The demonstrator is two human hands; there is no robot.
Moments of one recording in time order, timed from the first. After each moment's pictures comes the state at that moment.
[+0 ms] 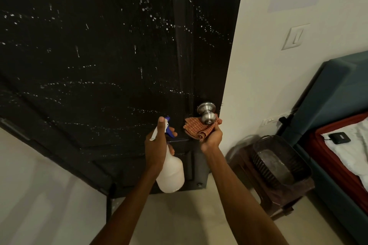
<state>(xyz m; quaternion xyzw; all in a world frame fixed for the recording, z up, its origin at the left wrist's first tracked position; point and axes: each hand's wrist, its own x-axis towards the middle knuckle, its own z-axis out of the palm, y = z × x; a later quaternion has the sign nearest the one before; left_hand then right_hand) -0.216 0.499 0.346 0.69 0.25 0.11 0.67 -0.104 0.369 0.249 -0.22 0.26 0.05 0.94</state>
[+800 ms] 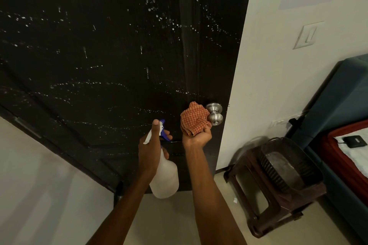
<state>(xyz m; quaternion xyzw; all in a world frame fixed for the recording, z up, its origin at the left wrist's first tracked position) -0.220 0.530 0.346 0.70 0.27 0.09 0.65 -0.109 0.442 0.267 -0.06 0.22 0.01 0.97</state>
